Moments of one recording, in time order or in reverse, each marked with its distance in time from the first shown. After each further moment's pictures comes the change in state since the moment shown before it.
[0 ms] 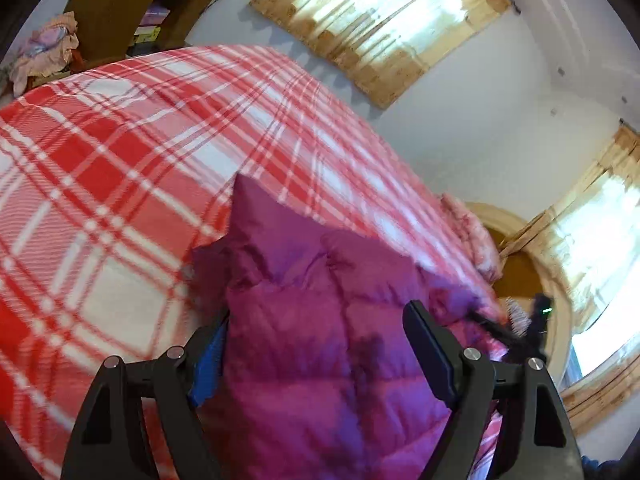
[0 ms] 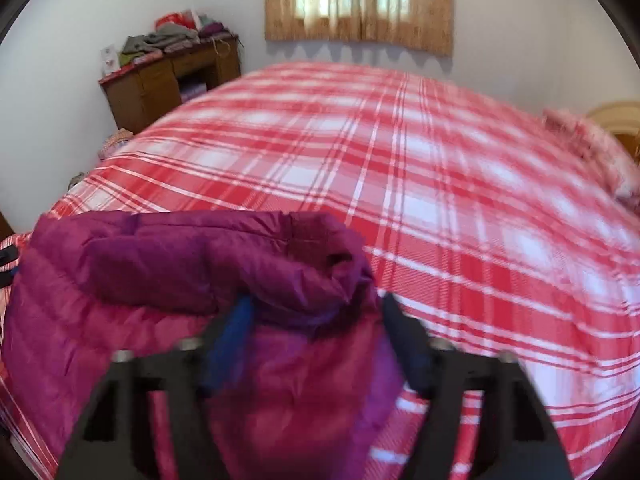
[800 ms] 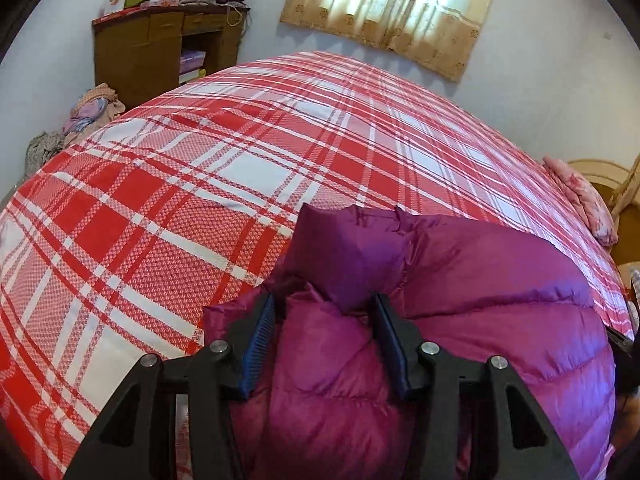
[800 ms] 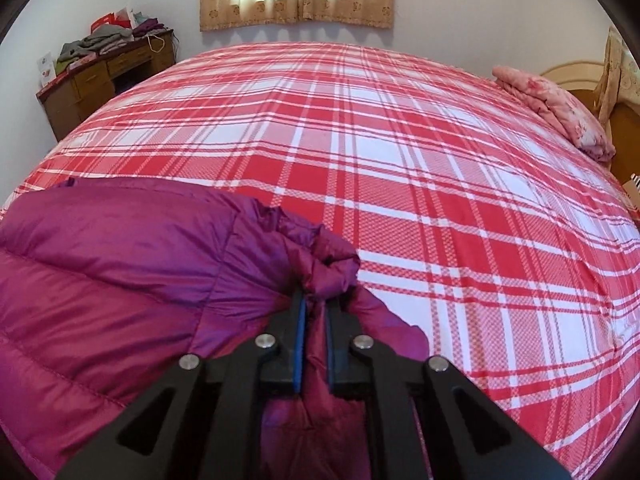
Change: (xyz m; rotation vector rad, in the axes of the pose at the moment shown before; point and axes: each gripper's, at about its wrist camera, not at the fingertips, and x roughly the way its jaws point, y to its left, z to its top) left arm 0.068 -0.016 0.000 0.216 0.018 0.476; right arm 0.036 -0.010 -0.030 0.085 0.007 -0.217
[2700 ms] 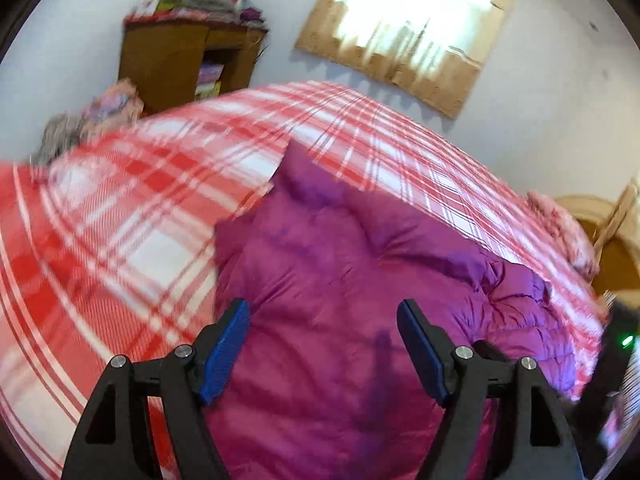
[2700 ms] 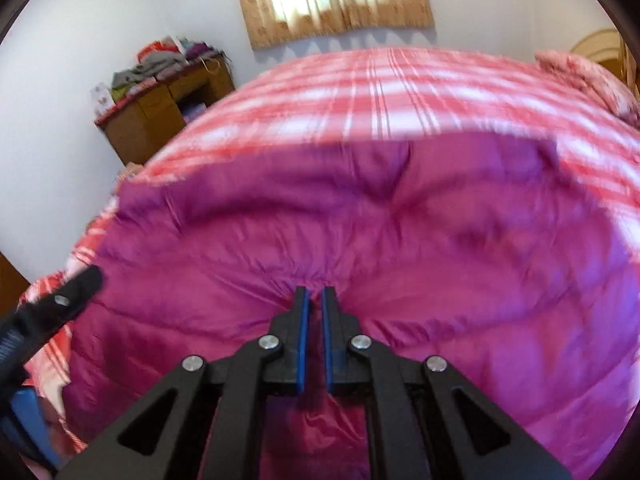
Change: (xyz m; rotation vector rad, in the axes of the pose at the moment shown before) left arm -0.079 -0.008 -0.059 -0.146 -0.111 -0.047; right arm -0.058 0.157 -0.059 0.080 -0.058 0.244
